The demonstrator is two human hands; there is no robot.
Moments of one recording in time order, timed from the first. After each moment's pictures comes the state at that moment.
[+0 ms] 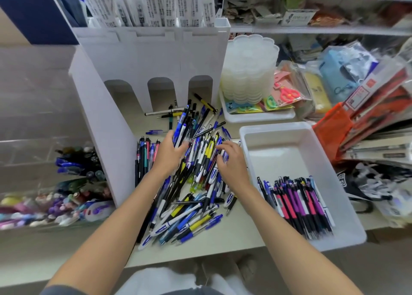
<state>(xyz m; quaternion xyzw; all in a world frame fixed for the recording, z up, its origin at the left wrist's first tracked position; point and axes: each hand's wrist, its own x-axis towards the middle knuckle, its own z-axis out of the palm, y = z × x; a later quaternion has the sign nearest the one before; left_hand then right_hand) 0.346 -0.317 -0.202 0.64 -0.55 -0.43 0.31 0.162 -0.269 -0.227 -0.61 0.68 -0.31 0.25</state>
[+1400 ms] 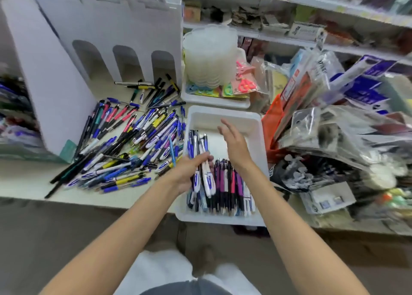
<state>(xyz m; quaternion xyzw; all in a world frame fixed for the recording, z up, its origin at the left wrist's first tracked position) 0.120 -0.175 -0.173 0.53 -0.15 -0.76 0.36 -0.020 -0.221 -0.159 -0.52 0.58 -0.36 0.51</state>
